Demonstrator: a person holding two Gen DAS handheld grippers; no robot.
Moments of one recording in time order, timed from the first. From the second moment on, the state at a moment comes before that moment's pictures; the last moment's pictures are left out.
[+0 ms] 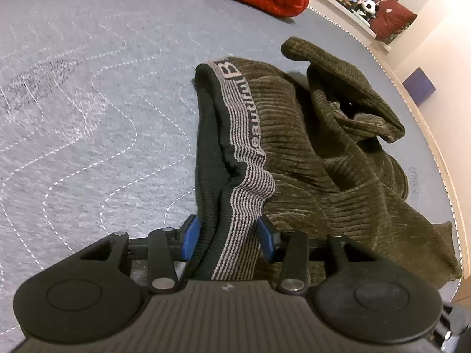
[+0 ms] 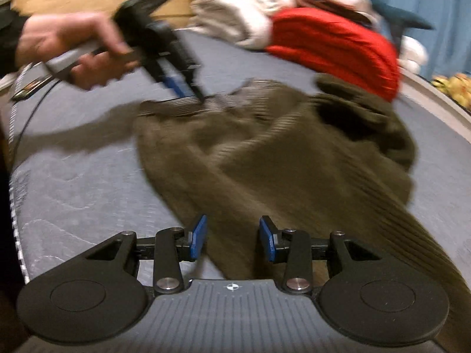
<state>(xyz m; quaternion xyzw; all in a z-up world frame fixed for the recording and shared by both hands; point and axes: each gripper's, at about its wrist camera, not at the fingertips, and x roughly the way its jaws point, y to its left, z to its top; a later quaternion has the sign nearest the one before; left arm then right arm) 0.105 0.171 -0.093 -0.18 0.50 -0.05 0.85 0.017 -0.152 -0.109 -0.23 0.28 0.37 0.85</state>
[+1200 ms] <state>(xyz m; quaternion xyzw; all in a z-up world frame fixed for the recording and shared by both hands) 0.032 0.192 -0.052 -0.13 0.44 -0.08 0.89 -0.016 -0.100 -0.060 -0.25 0.30 0.51 0.76</state>
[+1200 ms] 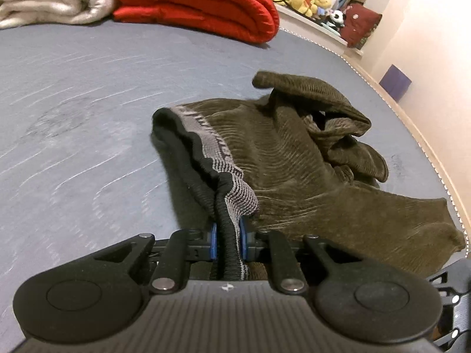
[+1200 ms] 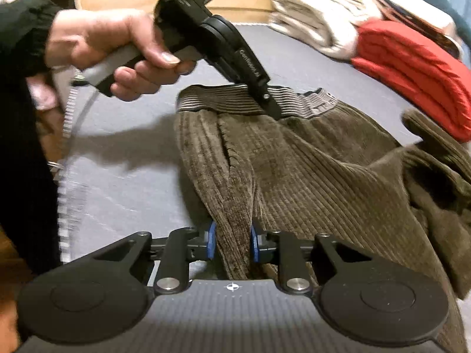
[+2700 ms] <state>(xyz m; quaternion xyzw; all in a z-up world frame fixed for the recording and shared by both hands) -0.028 0.026 -0.081 0.21 0.53 -0.32 0.76 0.016 -0.369 -0.067 -0.16 0.41 0.19 0.88</state>
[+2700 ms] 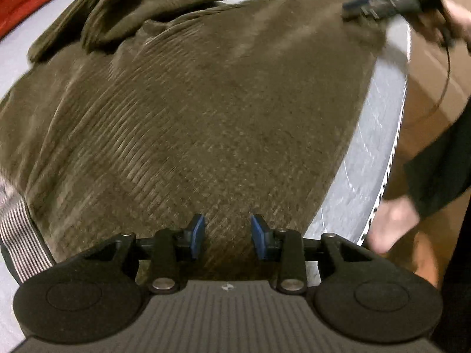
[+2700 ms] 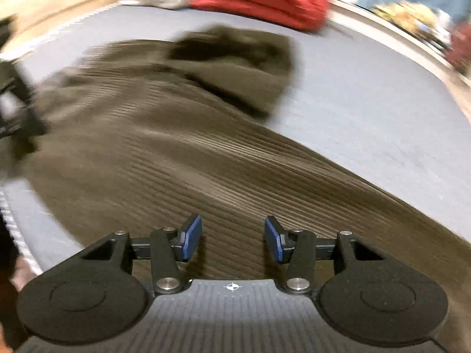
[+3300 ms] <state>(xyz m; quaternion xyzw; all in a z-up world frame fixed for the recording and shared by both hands) -0.066 -0.069 -0.088 0.27 0.45 -0.40 0.75 -0.021 -0.654 -0.100 0.28 0.41 -0.27 0.82</state>
